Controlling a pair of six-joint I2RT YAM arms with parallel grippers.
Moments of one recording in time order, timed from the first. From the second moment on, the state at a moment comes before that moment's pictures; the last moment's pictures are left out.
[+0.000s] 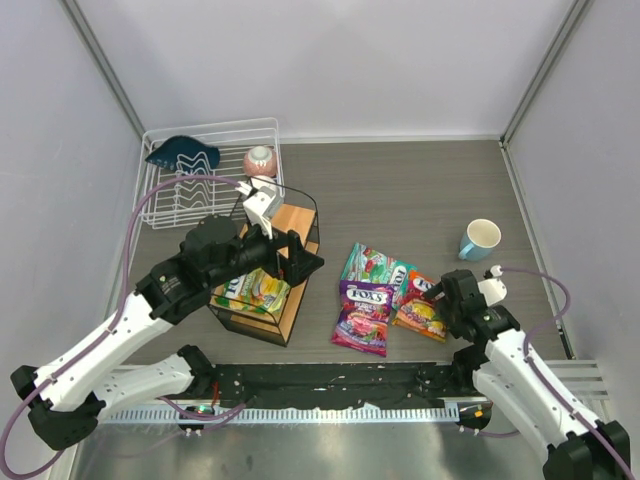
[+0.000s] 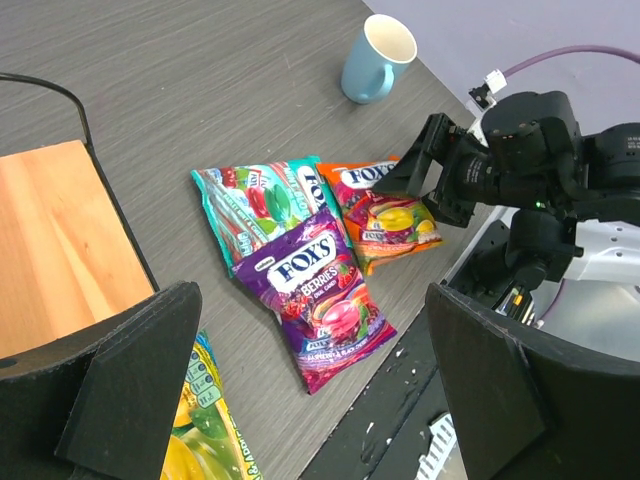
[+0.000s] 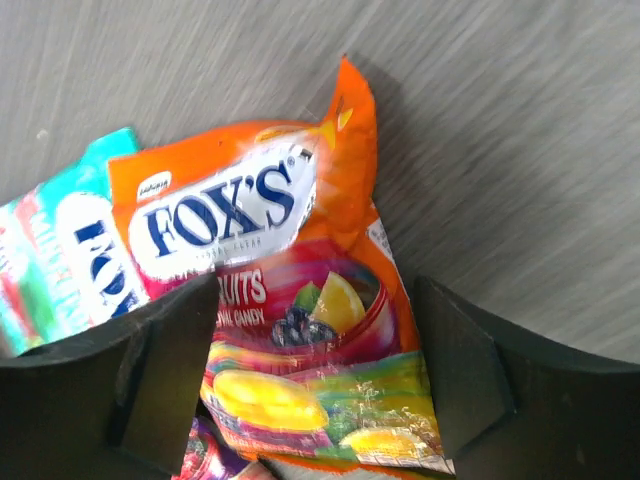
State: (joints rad) left arm -0.84 0.90 1.05 -0.41 0.11 -0.35; right arm 0.33 0.67 0.34 -0.74 0.34 1.21
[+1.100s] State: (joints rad) left arm -0.70 1.00 1.03 -0.26 0.51 -0.48; right arm 0.33 0.37 0.52 -0.37 -0.27 0.77
